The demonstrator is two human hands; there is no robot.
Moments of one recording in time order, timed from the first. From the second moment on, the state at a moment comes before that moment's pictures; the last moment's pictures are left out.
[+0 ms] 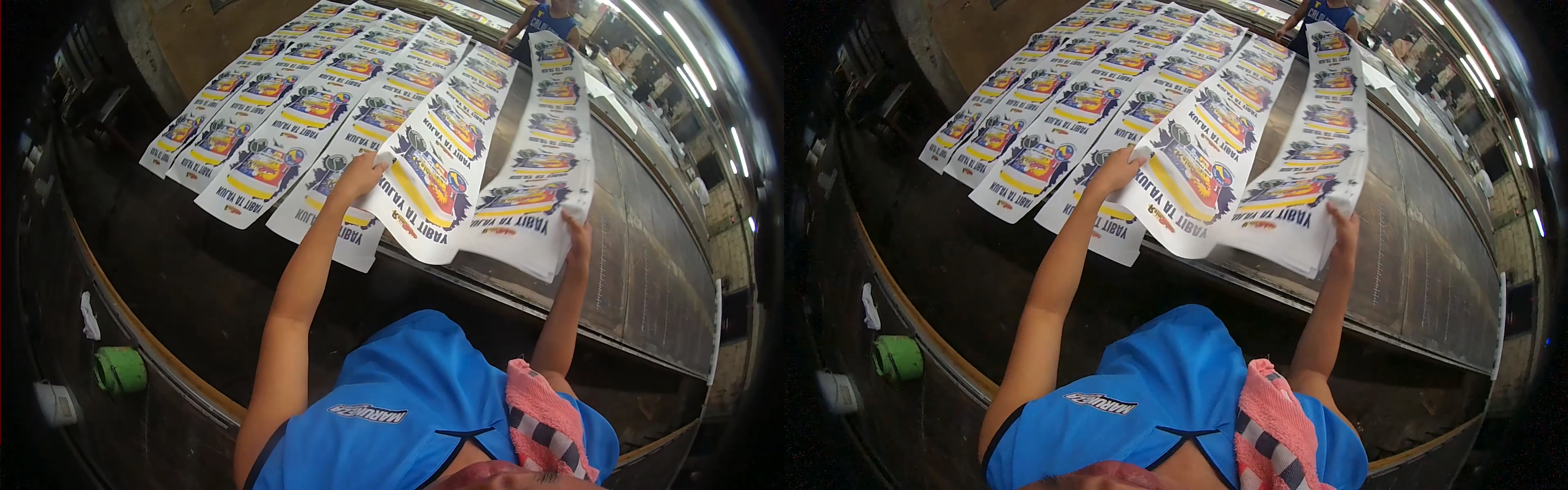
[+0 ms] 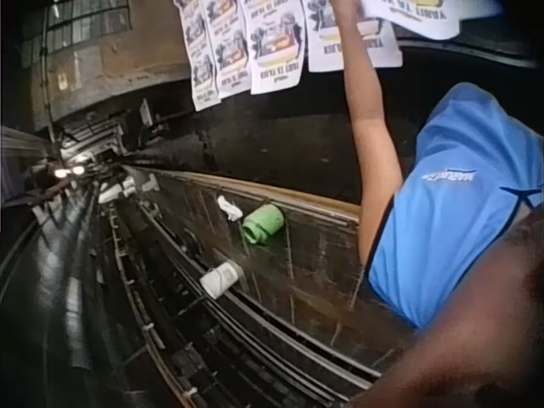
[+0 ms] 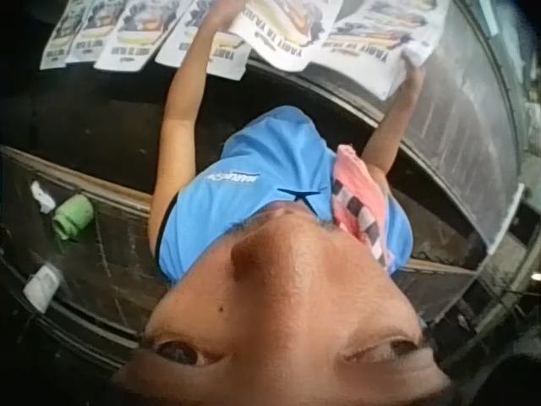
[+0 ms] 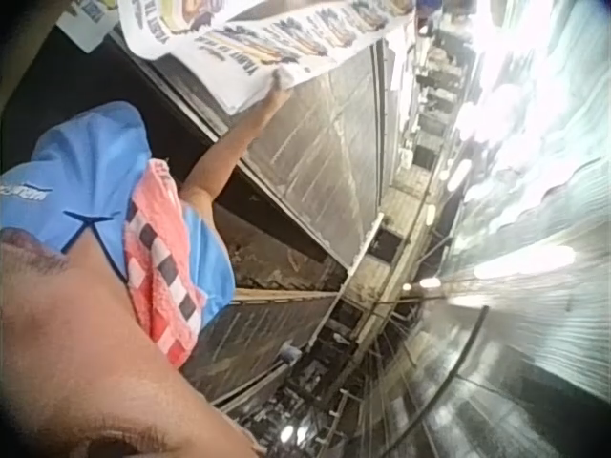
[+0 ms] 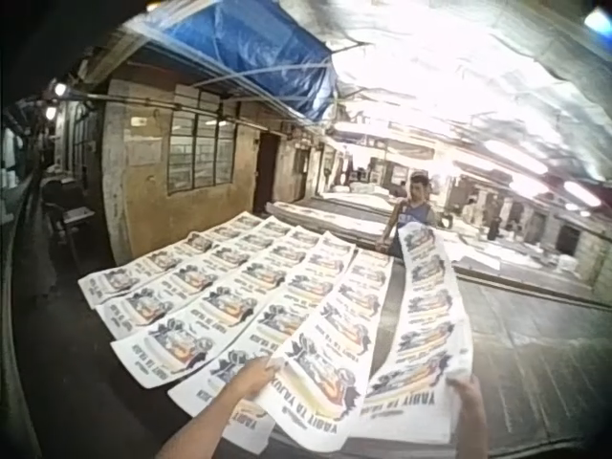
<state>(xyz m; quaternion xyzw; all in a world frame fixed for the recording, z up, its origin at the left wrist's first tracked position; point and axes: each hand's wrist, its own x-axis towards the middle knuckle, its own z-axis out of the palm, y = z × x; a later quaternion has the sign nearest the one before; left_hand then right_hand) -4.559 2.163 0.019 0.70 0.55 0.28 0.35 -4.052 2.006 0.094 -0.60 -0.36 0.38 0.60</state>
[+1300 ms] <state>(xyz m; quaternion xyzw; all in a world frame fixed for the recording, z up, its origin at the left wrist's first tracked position) -4.629 2.202 -0.059 0.75 0.35 0.21 0.53 -4.332 2.023 -0.127 -0.71 -0.14 0.51 0.47</state>
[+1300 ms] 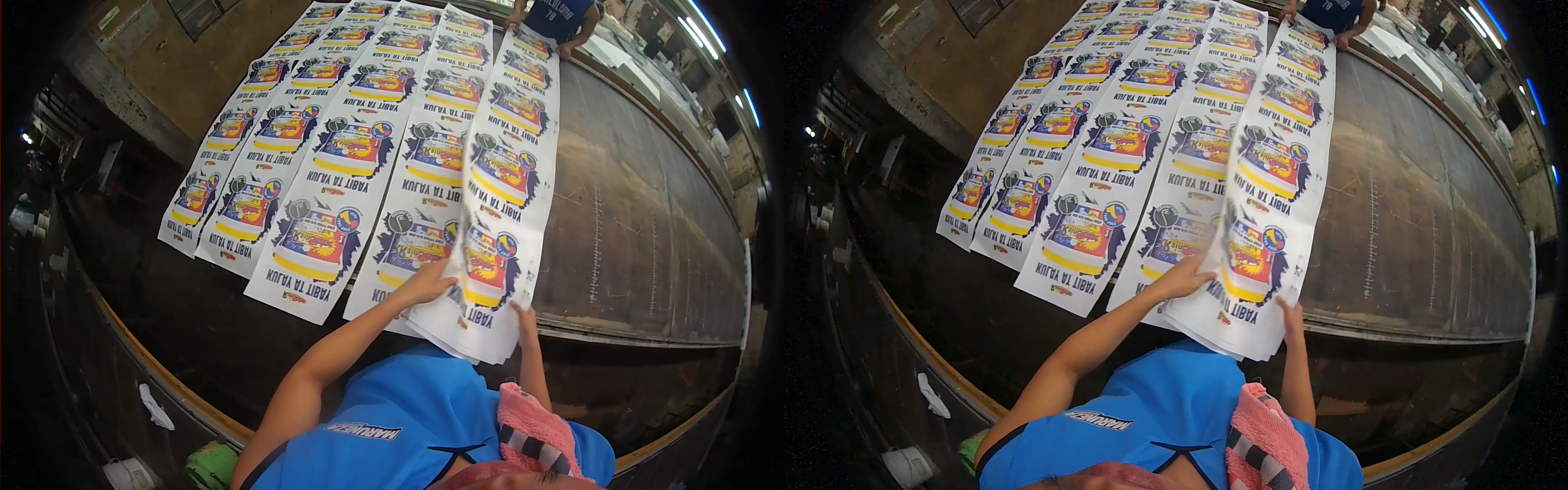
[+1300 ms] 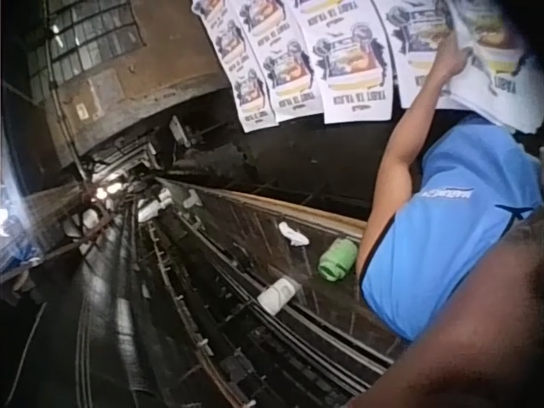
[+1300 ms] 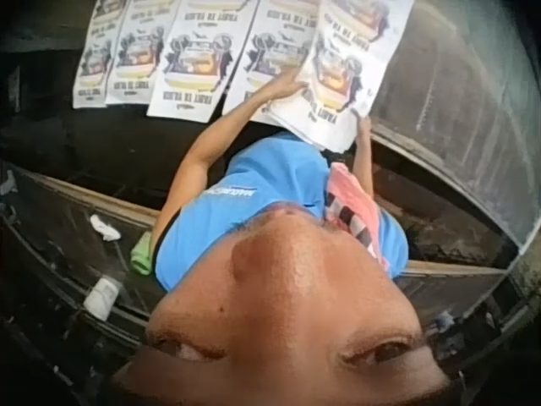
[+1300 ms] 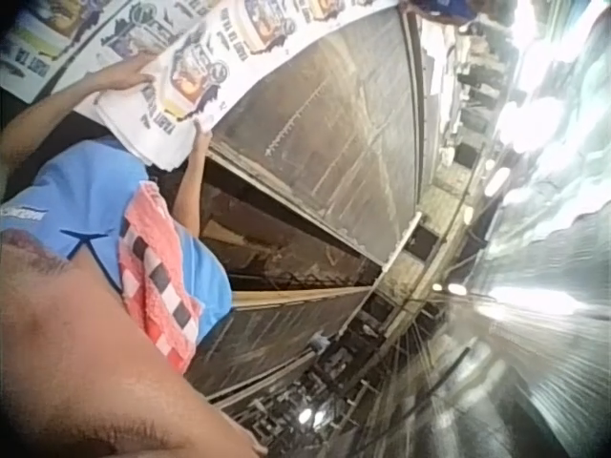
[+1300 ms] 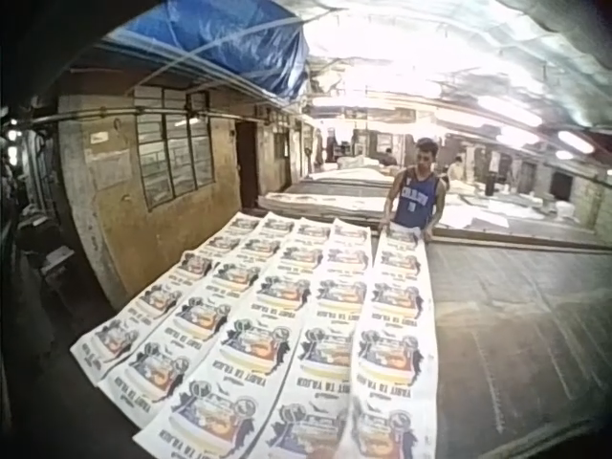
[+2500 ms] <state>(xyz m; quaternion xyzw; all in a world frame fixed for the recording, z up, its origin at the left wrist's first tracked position) -4.827 2.238 -0.151 0.72 0.51 0.08 0.46 -4.479 2.127 -0.107 -0.75 -0.18 0.47 0.44</state>
